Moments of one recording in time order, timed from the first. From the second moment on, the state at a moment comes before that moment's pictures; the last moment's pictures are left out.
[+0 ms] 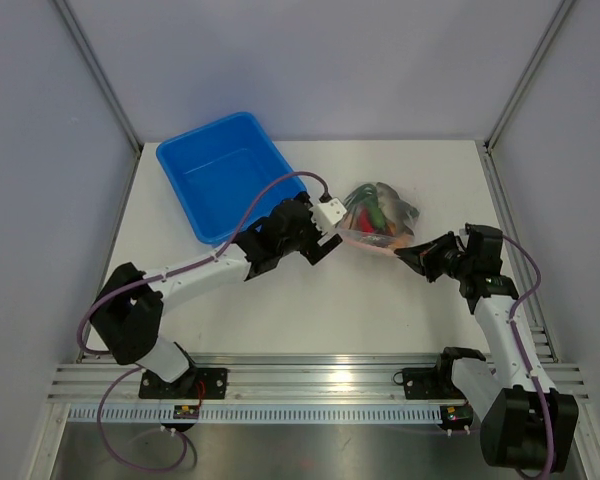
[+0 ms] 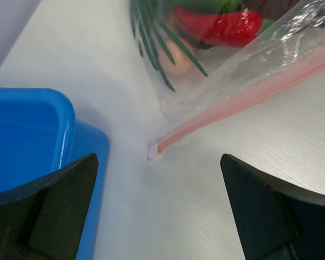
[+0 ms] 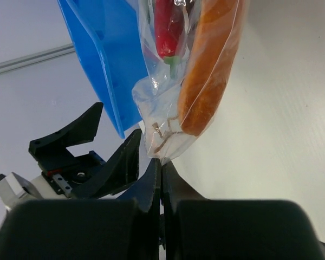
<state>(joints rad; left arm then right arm) -0.82 1.54 1.03 -0.01 -0.10 0.31 -0.10 0.90 0.56 -0.29 -0.65 1.17</state>
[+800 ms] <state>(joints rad) -1.10 1.50 0.92 0.17 -0.25 0.58 -0.10 0.96 0.53 -0.24 -0.64 1.06</state>
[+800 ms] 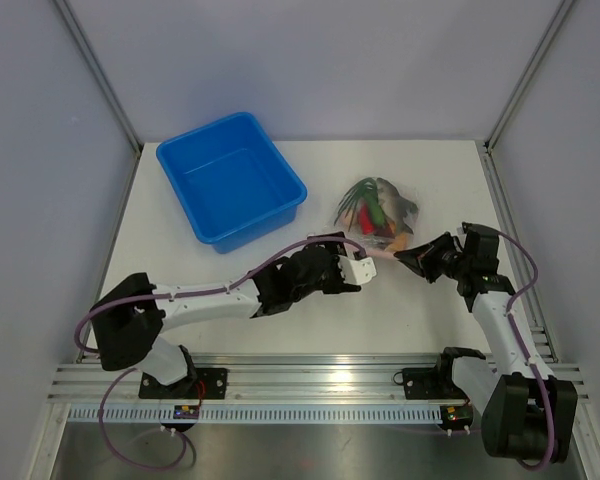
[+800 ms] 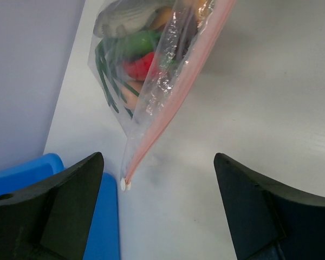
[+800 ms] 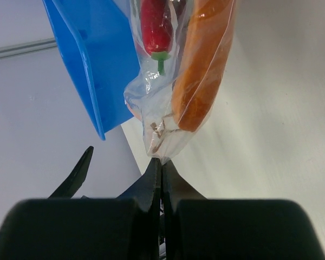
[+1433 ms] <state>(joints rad) -1.11 1.65 0.87 0.41 -0.31 0.80 -0.10 0.95 0.52 -0.23 -0.66 1.05</state>
